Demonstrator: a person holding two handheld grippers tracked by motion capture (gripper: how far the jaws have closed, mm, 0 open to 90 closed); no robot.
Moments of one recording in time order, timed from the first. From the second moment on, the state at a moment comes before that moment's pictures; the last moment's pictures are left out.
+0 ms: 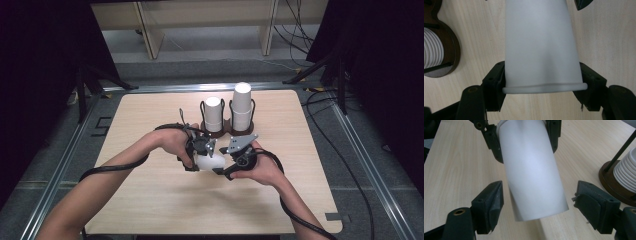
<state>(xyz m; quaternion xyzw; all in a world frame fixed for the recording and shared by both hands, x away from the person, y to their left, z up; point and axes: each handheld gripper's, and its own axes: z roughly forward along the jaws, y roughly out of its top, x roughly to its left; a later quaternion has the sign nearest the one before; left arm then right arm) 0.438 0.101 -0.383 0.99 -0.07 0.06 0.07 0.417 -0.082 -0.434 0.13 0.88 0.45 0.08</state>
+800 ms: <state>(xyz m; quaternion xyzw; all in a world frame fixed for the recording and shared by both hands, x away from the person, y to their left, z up) 0.436 0.099 -0.381 0.99 -0.08 0.05 0.07 0.418 -0.072 -0.440 0.11 0.89 0.43 0.07</state>
